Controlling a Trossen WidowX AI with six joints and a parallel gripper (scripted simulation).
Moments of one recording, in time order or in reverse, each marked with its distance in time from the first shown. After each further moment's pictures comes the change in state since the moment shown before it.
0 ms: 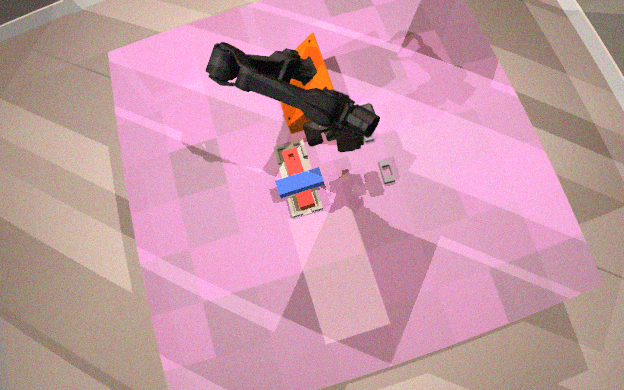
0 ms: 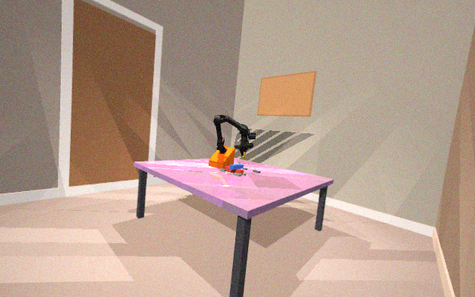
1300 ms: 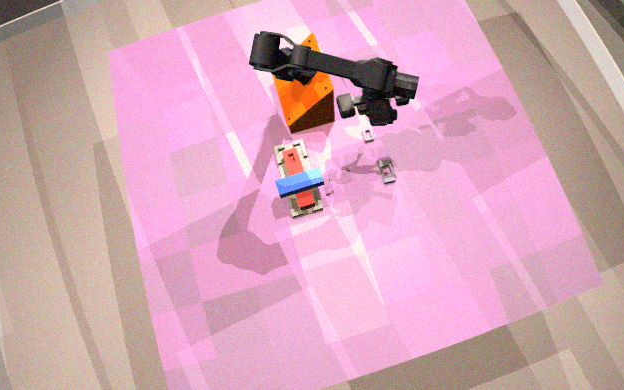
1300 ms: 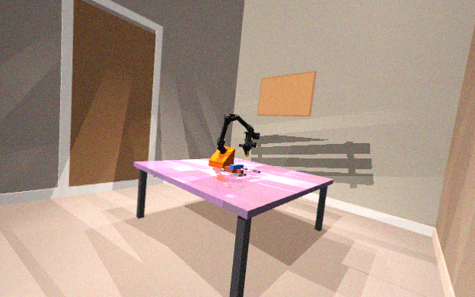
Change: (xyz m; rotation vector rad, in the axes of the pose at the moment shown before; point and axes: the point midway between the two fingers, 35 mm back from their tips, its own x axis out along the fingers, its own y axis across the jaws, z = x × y) arm 0.003 0.099 -0.043 0.043 0.001 -0.072
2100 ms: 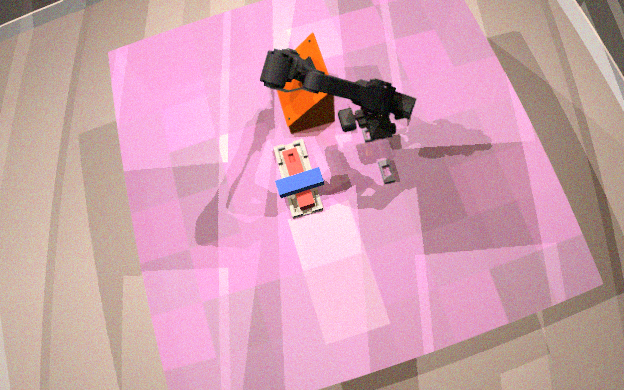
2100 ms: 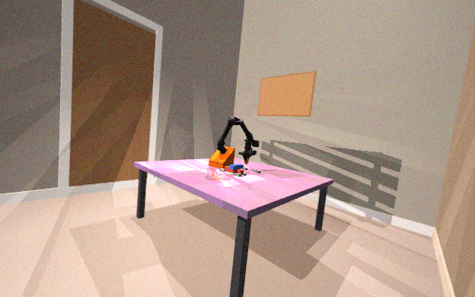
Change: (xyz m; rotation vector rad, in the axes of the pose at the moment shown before) arm 0.074 0.002 0.004 -0.006 0.009 0.001
